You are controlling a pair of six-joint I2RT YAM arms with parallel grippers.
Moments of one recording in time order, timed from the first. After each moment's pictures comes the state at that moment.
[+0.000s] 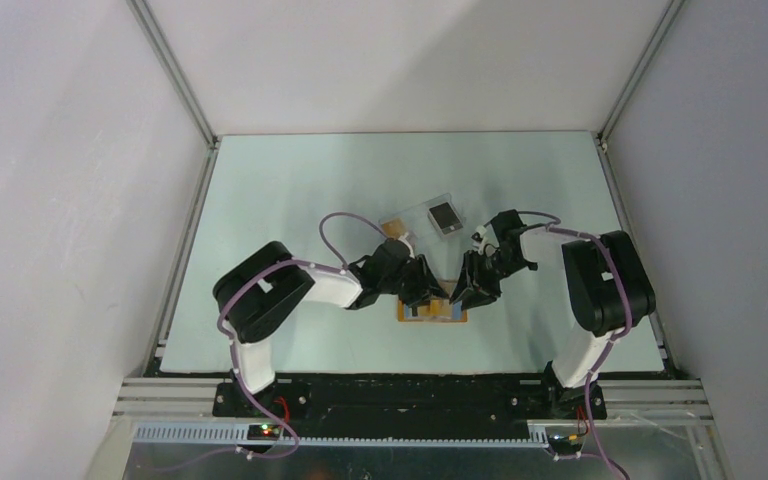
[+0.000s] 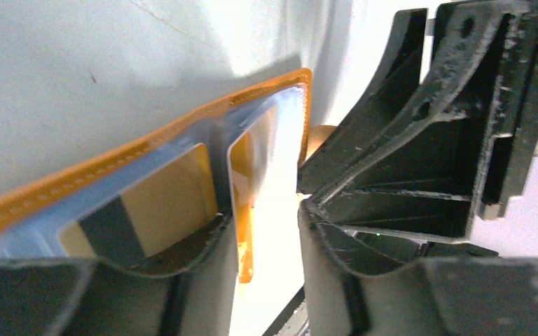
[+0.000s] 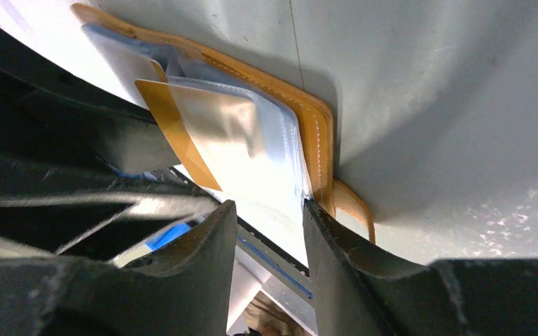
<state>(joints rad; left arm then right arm) -0.86 1.87 0.82 0.39 0.31 -1.11 0.27 1.75 0.89 -0.55 -0.71 0.40</state>
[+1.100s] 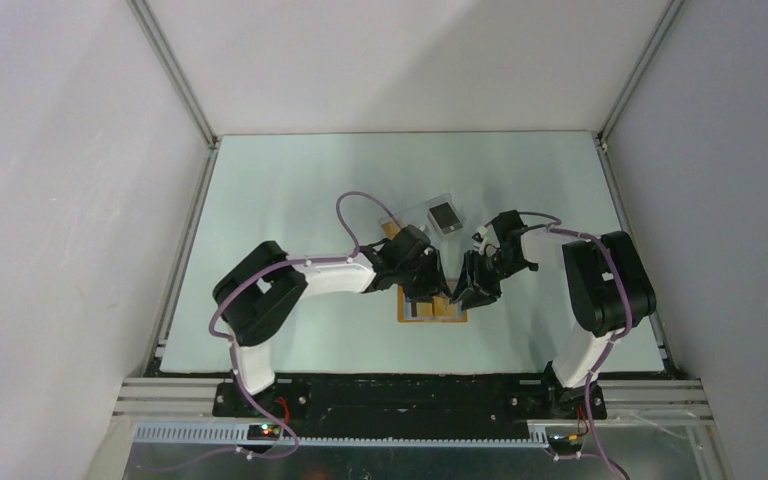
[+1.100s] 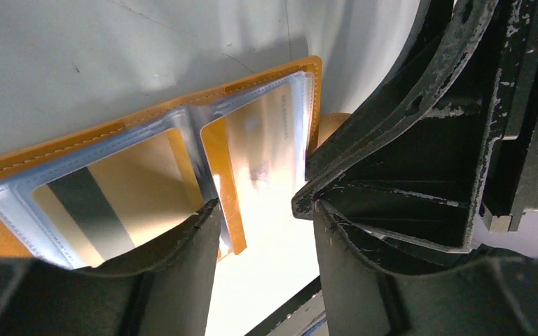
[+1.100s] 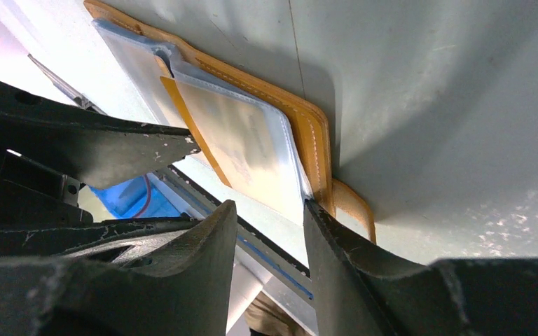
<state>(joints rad) -0.90 1.84 1.06 -0.09 0.21 -0.97 0.26 1.75 0.88 -0.54 -0.72 0.40</state>
